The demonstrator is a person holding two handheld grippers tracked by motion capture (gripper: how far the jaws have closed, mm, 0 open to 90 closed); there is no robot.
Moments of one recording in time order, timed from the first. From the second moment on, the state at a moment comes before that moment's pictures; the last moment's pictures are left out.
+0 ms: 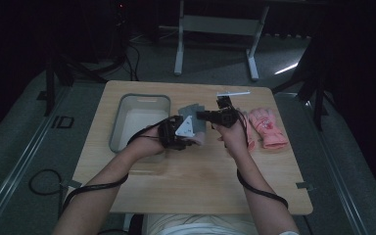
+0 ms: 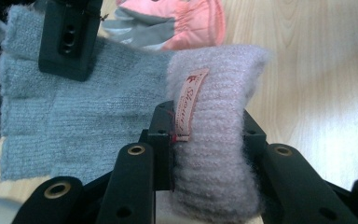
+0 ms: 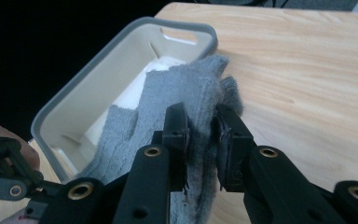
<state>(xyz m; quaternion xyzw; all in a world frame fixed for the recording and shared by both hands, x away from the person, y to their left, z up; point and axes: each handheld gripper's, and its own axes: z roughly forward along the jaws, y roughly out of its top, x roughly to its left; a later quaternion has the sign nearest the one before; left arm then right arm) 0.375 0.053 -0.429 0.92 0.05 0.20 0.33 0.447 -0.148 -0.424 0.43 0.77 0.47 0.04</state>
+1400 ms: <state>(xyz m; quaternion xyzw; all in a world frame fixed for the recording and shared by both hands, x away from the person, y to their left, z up) 0.389 0.197 -0.437 0.93 0.09 0.19 0.29 0.475 0.011 -0.431 0.38 0.80 0.46 0.00</state>
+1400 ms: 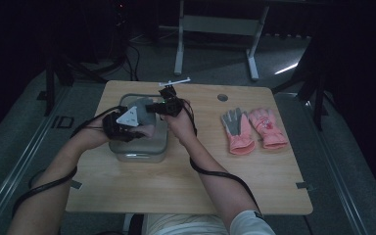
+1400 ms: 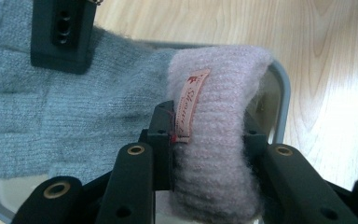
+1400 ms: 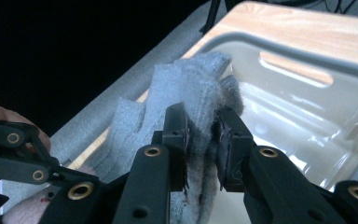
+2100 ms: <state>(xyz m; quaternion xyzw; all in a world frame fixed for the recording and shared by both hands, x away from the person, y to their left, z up) 0.425 0.175 -0.489 0.96 0.08 0.14 0.24 0.504 0.012 -0.488 0.41 0.83 0.38 0.00</state>
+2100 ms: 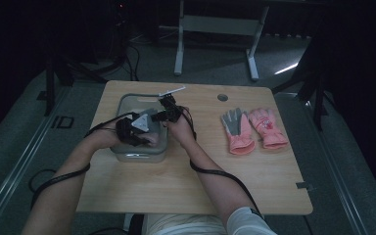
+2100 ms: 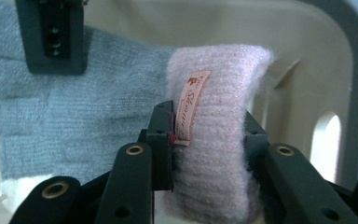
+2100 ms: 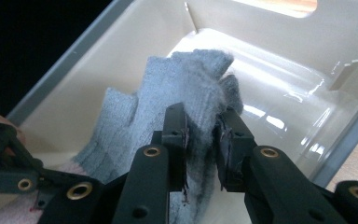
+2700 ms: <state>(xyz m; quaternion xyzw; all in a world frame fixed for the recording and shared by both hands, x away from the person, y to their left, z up) 0.447 0.163 -0.500 0.97 0.08 0.14 0.17 0.509 0.015 -0.486 0.43 0.82 0.38 0.04</state>
